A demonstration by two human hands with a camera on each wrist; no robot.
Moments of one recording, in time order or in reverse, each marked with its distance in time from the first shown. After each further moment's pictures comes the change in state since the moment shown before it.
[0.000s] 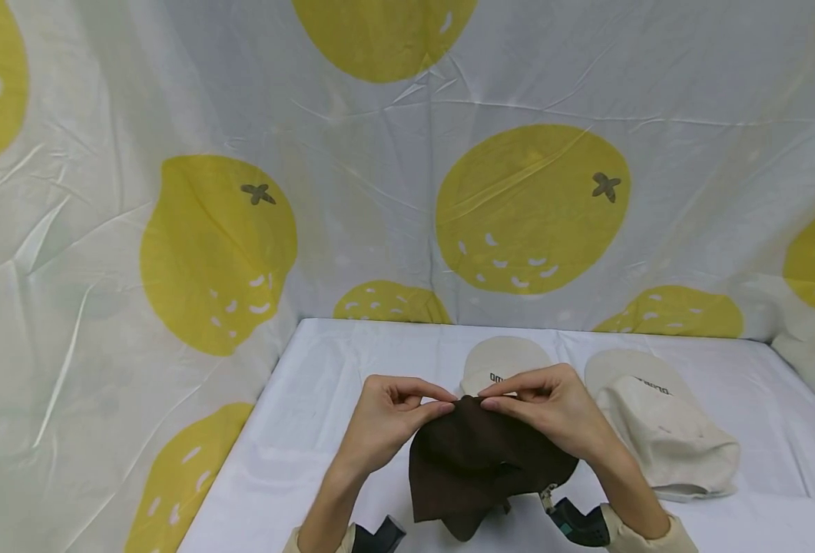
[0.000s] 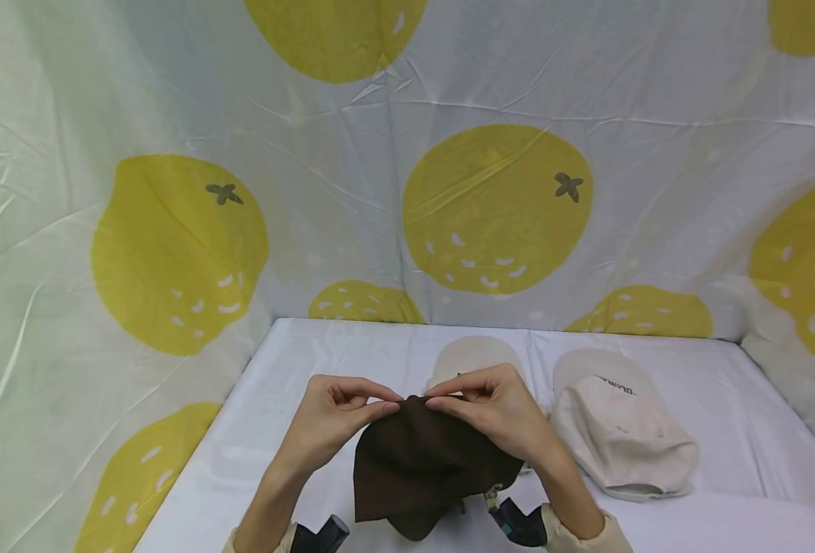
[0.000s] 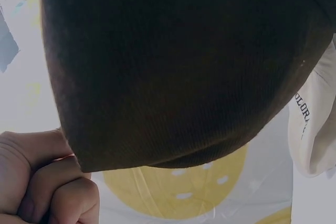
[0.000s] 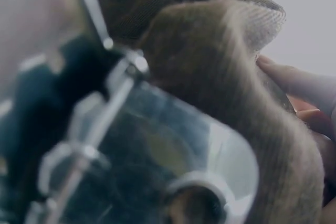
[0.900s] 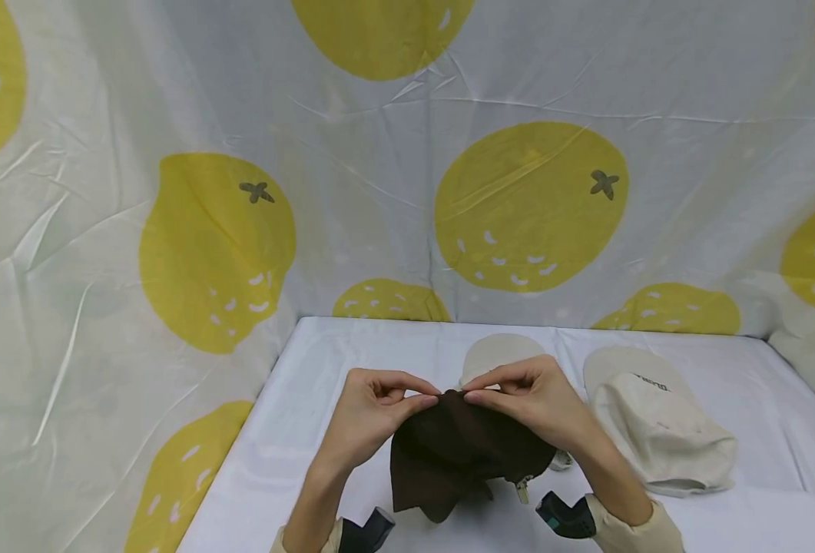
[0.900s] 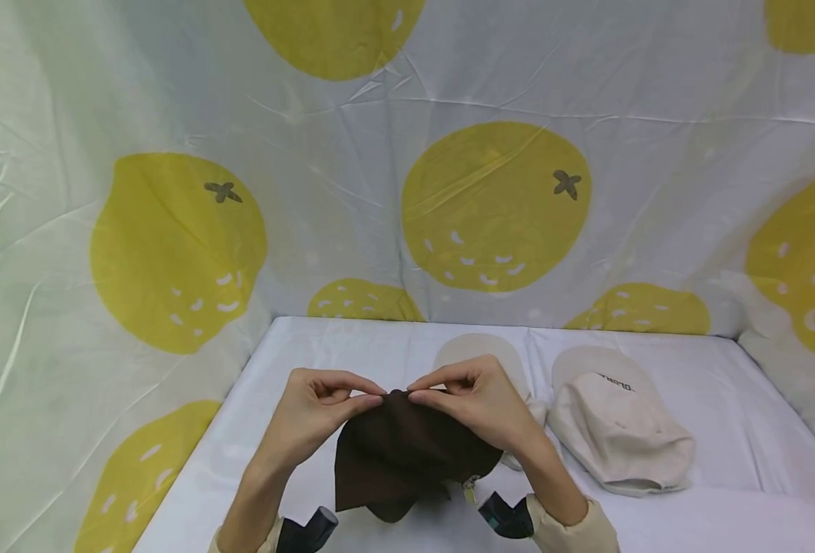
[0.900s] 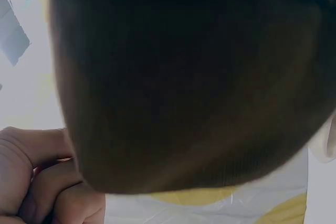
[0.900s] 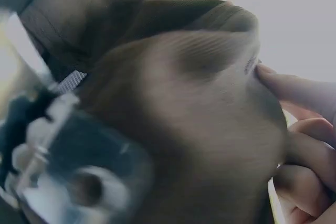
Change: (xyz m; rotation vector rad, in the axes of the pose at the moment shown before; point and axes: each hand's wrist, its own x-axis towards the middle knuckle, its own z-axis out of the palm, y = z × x) left_hand -0.005 0.008 -0.017 0.069 0.035 0.011; right_hand 0.012 -0.007 0.015 0.016 -0.001 0.012
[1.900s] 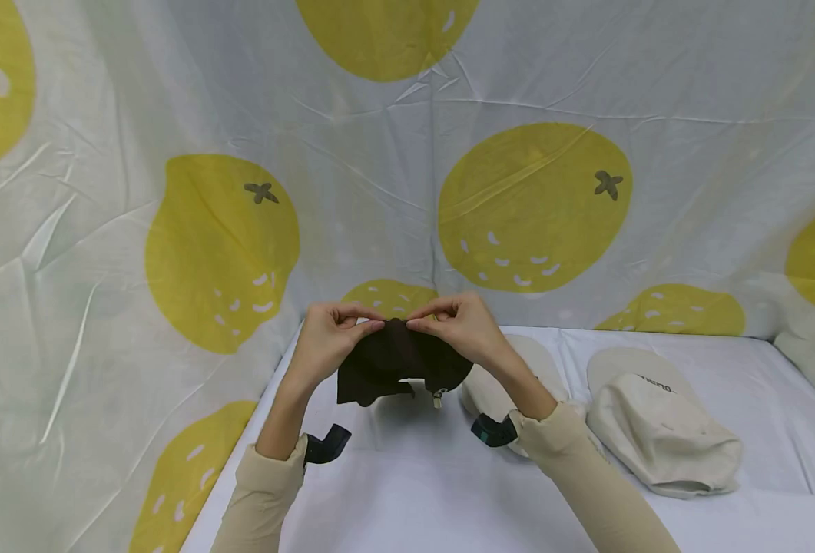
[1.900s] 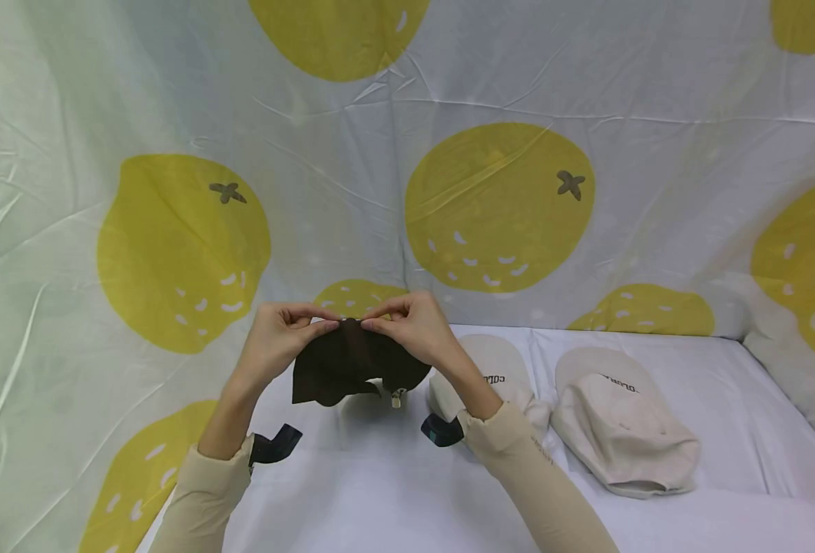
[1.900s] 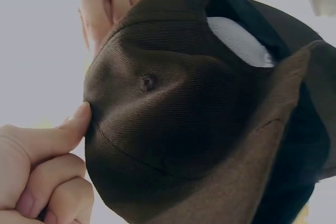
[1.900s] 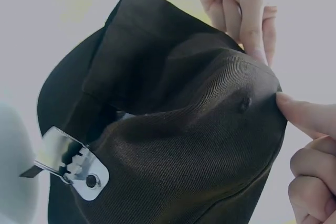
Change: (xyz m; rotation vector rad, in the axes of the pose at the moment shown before) left_hand 0.065 -0.018 -0.076 0.267 0.159 0.024; right_hand 0.114 0.019 0.036 -0.115 0.050 0.125
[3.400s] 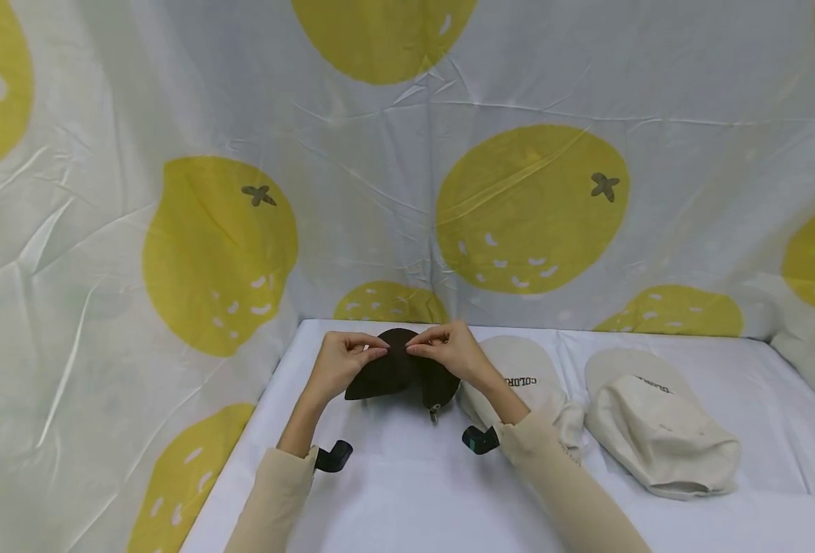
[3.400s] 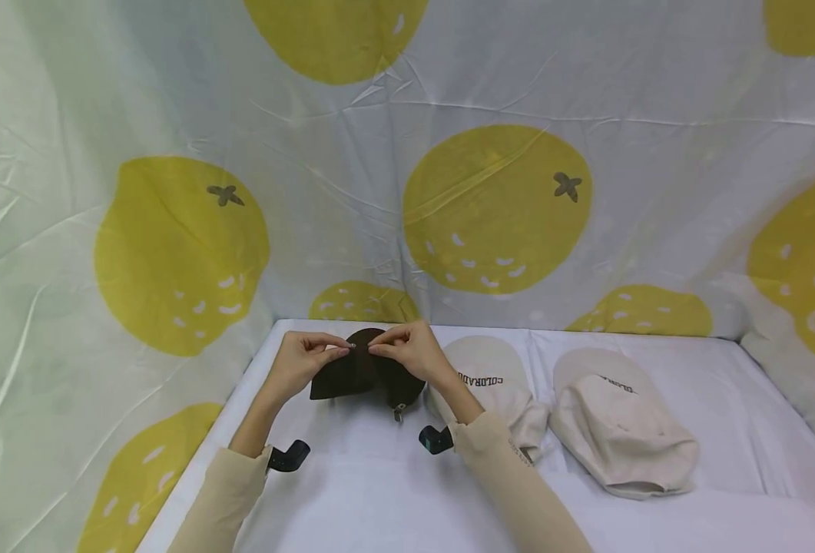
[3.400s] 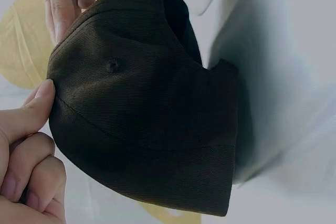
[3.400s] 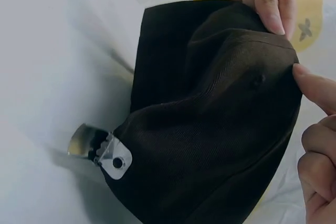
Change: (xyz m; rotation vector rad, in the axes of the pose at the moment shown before) left_hand -0.002 -0.083 0.028 -0.063 -0.082 -0.085; right_hand 0.010 0.087 0.029 0.090 -0.069 0.049
